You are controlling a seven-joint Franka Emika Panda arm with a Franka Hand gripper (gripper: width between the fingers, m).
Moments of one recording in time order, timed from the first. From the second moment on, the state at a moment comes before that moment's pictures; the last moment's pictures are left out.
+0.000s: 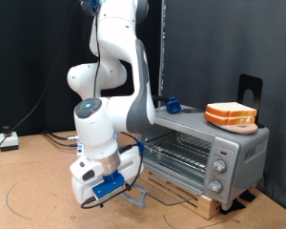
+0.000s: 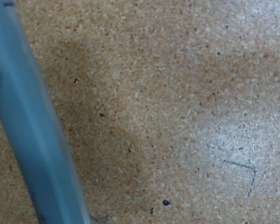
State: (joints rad) arm 0.29 0.34 -0.51 -2.33 0.61 2.39 -0.06
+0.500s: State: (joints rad) arm 0.28 0.38 -0.56 -2.33 0.56 2.40 -0.05
